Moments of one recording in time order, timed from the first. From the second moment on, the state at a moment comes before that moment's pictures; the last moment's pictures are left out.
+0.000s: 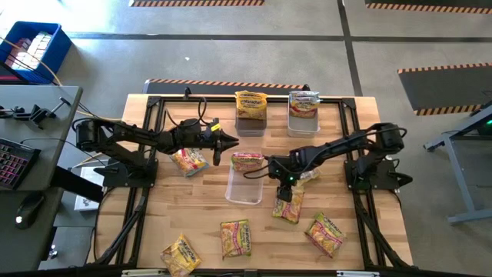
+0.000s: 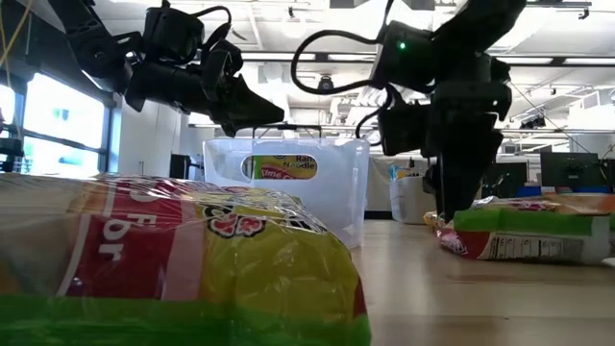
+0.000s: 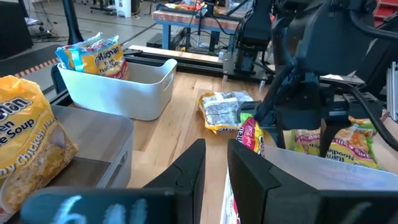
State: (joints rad) left arm 0.29 1.43 0.47 0.76 0.20 -0.05; right arm 0.05 1.72 0.90 -0.42 -0.34 0.40
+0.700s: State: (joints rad) left arm 0.29 1.43 0.50 0.75 0.21 -0.15; right arm 0.07 1.56 0.90 -0.47 -0.17 0.39
